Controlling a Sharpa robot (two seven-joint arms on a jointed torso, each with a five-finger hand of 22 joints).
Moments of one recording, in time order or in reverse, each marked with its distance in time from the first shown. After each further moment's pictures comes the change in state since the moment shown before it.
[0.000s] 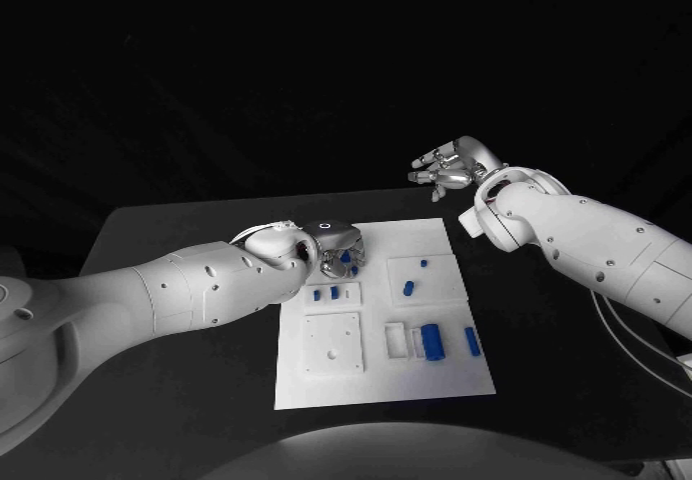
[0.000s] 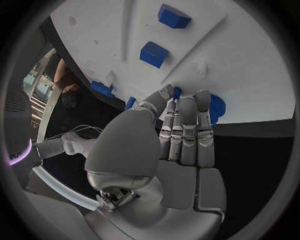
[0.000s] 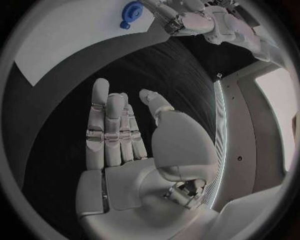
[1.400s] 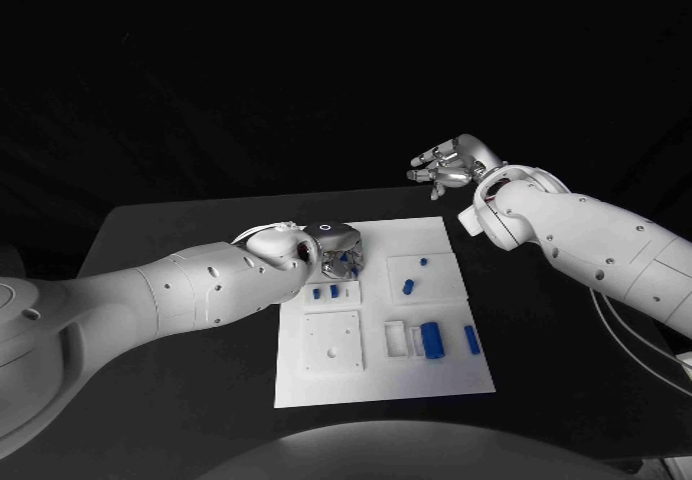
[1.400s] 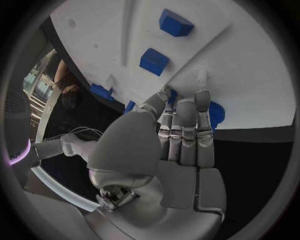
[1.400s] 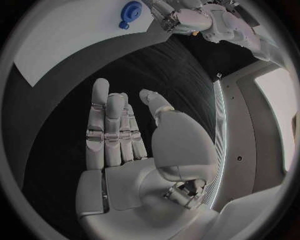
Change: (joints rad) left arm -0.011 0.011 0.002 -0.019 -0.004 0.022 -0.003; left_hand 0.000 0.074 -0.043 0.036 -0.004 0.105 -0.016 -0.003 0.000 0.116 -0.037 -0.008 -0.001 0.062 -0.020 0.024 0.009 -0.004 0.028 -0.020 0.024 0.000; right arm 0.000 0.001 0.000 0.002 0.001 0.000 0.001; right_hand 0.000 0.000 -0.003 0.003 0.000 0.001 -0.001 0.000 0.000 0.000 0.000 0.000 -0.002 0.000 0.000 0.001 -0.003 -0.001 0.000 0.000 0.000 -0.005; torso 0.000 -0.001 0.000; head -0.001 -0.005
